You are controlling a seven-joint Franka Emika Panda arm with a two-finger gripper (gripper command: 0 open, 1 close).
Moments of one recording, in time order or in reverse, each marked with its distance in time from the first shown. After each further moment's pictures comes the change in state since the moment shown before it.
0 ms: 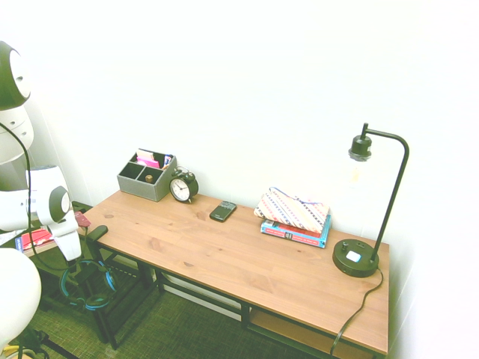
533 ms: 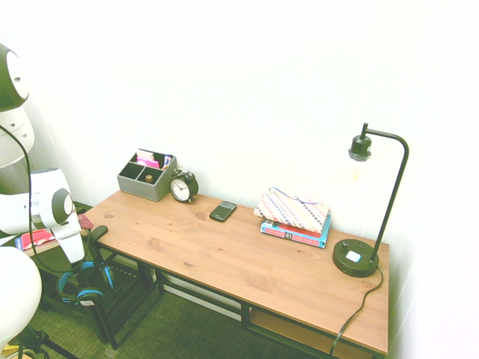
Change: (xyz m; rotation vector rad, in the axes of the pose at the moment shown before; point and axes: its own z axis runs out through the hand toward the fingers) arm 0.015 0.003 0.033 -0.010 0.042 0.029
